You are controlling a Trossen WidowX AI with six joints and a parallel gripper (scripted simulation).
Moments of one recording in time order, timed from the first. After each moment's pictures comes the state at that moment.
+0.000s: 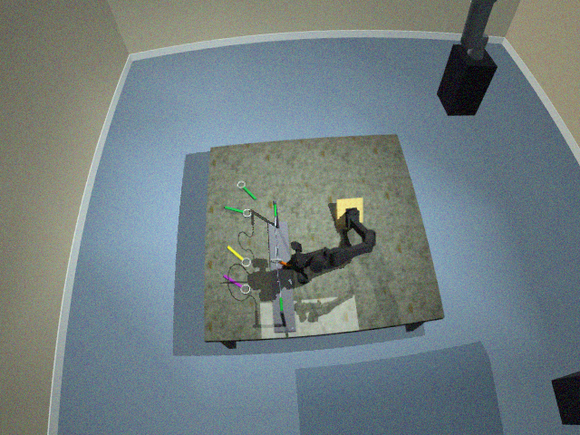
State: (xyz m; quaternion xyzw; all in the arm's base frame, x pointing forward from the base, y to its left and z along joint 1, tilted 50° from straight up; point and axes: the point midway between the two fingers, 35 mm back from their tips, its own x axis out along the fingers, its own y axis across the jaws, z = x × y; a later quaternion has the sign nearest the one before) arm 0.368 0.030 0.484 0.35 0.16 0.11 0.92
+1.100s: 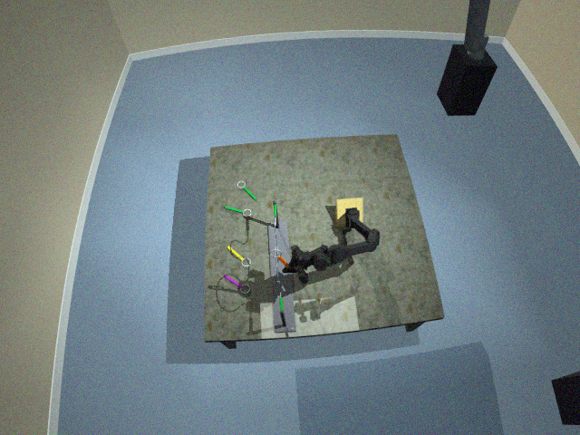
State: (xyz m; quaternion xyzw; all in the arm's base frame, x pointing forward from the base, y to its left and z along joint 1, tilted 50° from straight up) arm 0.368 0.038 0.495 0.53 0.13 0.15 0.82
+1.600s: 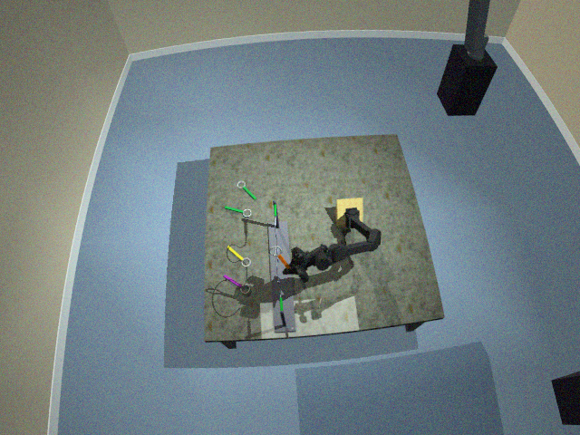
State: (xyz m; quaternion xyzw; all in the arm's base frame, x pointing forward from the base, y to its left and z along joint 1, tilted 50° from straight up) arm 0.368 0.041 0.502 0.61 0.11 0.17 0.77
